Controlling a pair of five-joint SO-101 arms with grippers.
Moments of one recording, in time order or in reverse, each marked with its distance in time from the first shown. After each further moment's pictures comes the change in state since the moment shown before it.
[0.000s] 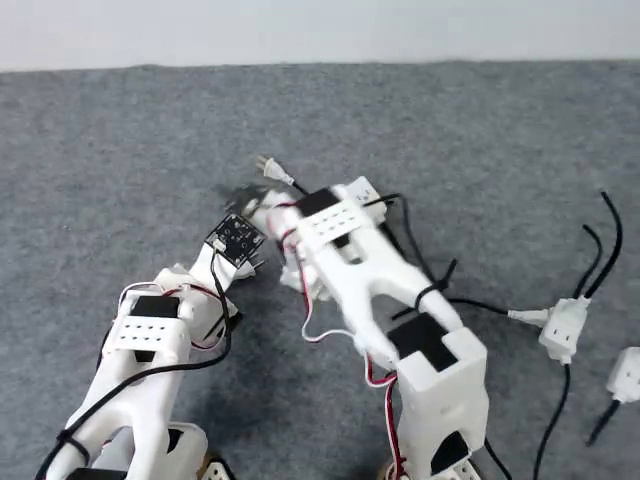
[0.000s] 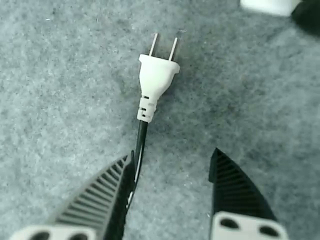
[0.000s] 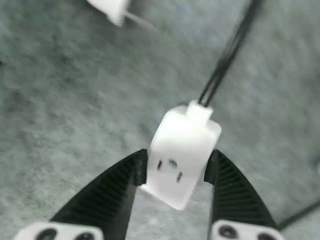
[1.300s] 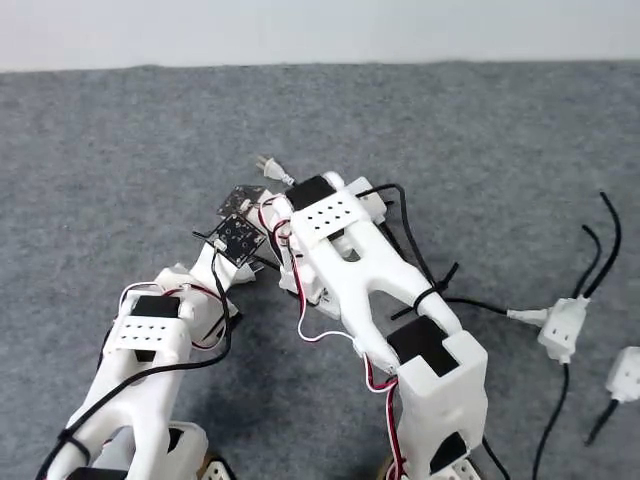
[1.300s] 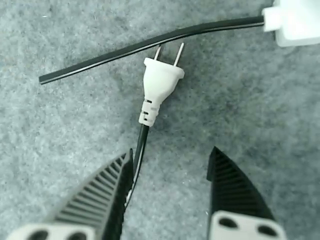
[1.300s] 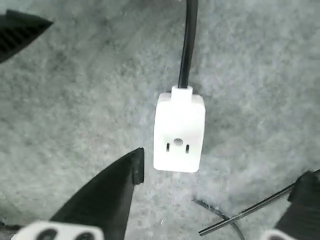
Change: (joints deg) left arm 0.0 0.0 0.0 0.0 -0.7; right arm -0.8 -3.3 -8.0 16.7 -1.4
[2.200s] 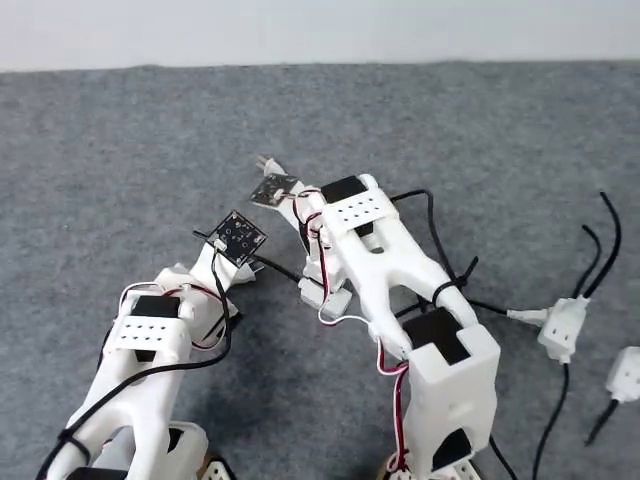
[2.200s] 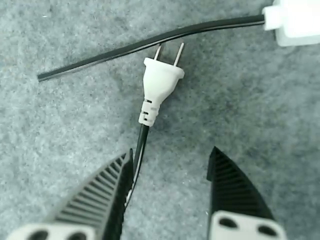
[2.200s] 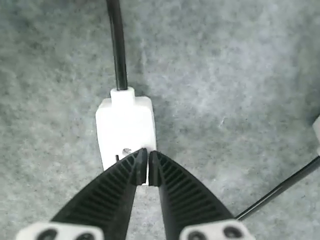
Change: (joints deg) left arm 0.0 0.0 0.0 0.0 0.0; right arm 7.2 2.3 6.3 -11.8 3.2
